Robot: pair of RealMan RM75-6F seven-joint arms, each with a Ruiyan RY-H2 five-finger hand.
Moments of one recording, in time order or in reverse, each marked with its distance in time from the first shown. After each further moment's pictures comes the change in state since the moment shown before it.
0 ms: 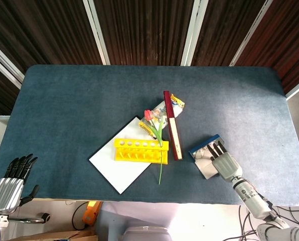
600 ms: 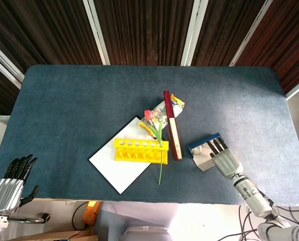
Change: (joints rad) left arm 0.004 -0.002 0.002 0.001 0.005 0.006 0.001; right arm 0.007 0.024 0.023 -0.022 -0.025 0.041 0.091
